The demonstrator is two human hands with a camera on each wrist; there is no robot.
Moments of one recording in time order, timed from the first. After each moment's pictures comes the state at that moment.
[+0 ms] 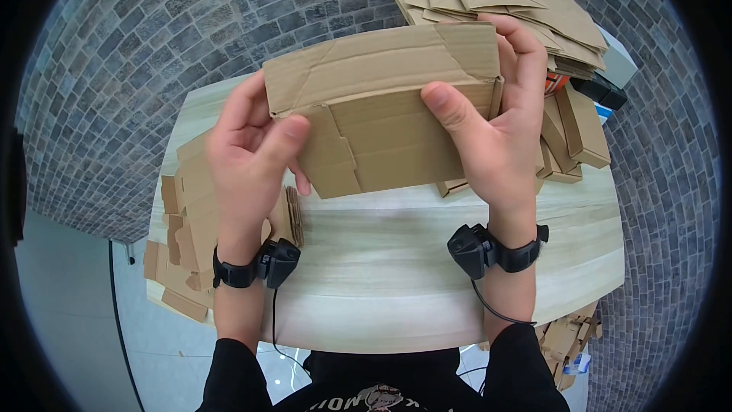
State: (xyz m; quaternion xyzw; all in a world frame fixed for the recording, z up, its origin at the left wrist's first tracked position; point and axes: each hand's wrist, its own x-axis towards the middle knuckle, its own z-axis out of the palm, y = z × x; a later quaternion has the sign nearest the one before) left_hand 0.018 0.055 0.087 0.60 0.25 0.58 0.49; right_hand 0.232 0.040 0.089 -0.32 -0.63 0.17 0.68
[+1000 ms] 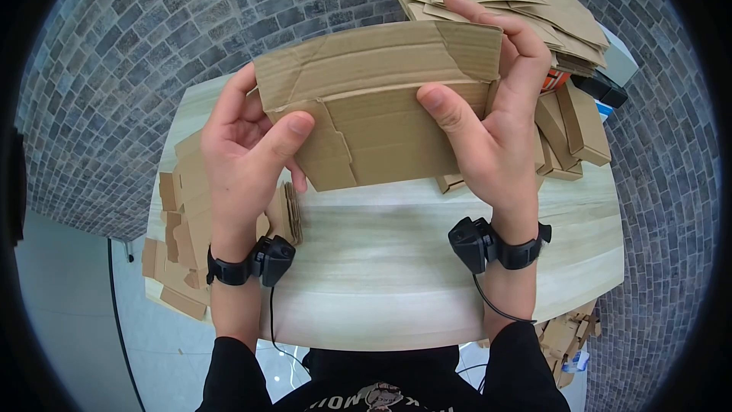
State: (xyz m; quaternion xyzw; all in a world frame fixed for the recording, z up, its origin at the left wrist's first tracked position) left_hand 0.014 0.058 0.086 0.61 0.25 0.57 0.49; right_hand 0.236 0.046 0.085 -0.30 -0.70 0.10 0.64
